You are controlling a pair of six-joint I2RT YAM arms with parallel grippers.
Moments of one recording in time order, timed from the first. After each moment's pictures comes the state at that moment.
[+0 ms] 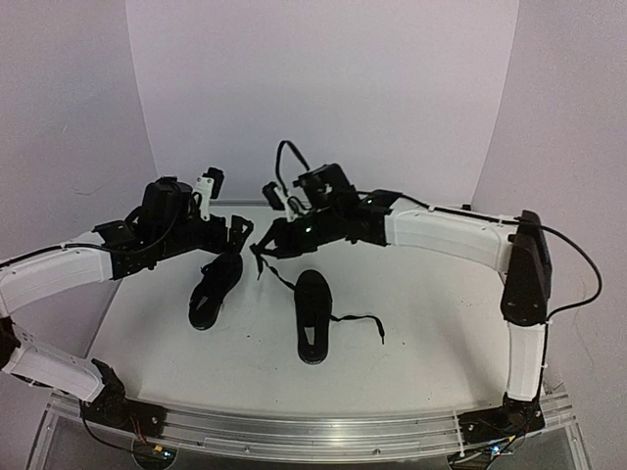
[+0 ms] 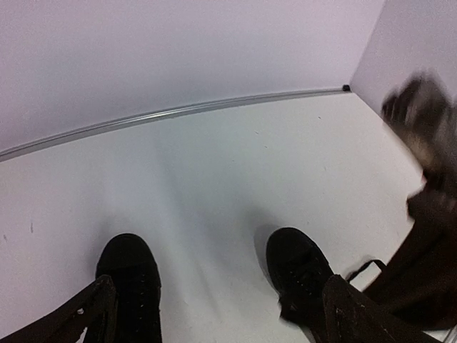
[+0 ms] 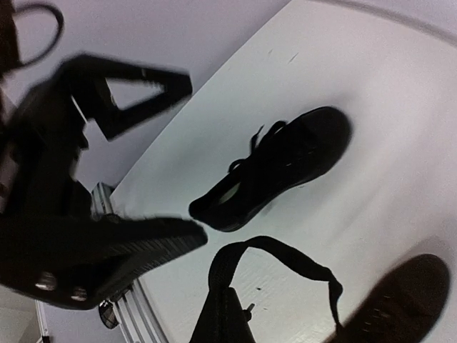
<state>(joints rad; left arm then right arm) -0.72 1.23 0.96 -0.14 -0.18 -0.23 0.94 2.03 1.81 -0.36 -0.35 0.43</state>
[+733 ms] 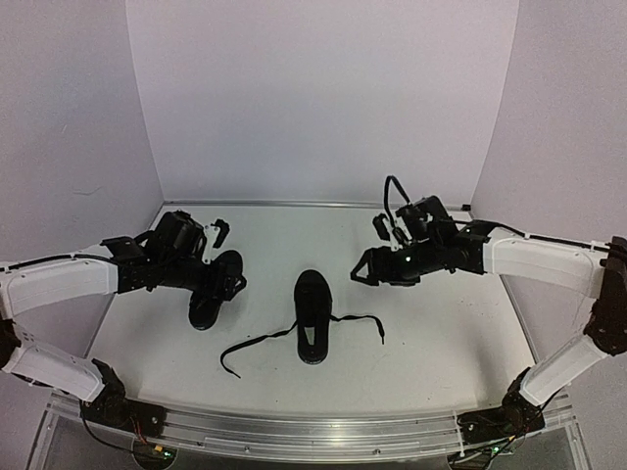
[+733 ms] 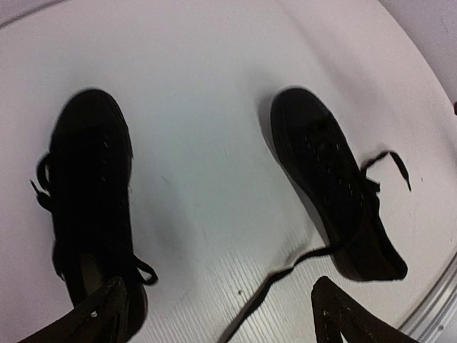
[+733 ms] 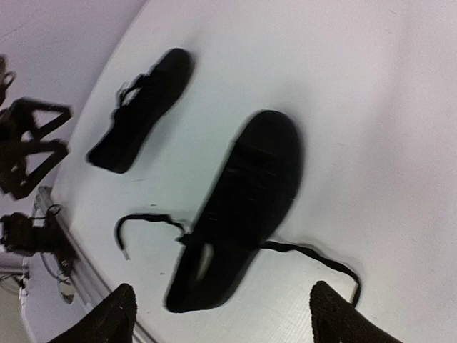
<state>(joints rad) -0.71 1.23 0.85 -0.36 -0.04 -0.32 0.73 1.49 1.12 -0.39 -0.22 0.49</state>
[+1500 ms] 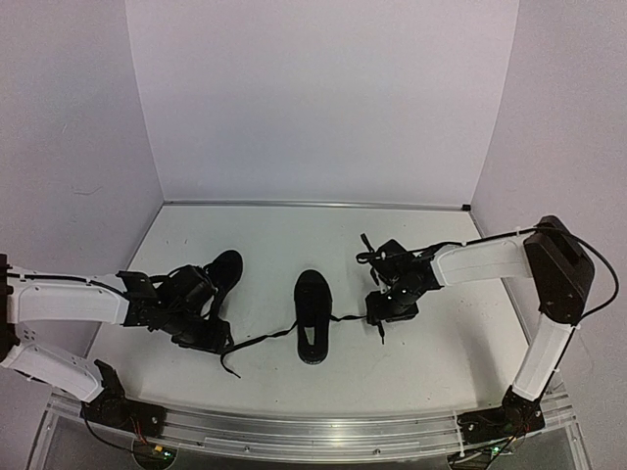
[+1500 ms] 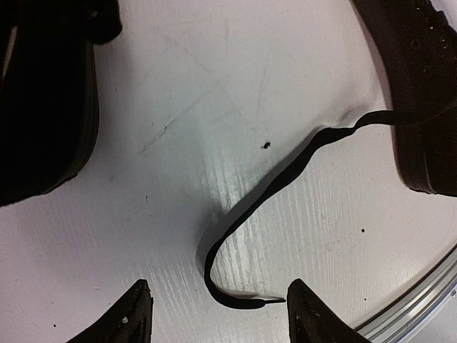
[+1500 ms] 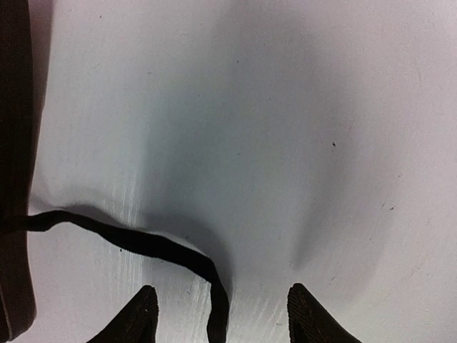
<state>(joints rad) -0.88 1.25 0.64 -0.51 -0.01 -0.66 0.73 1.81 1.07 -0.49 0.06 0.49</state>
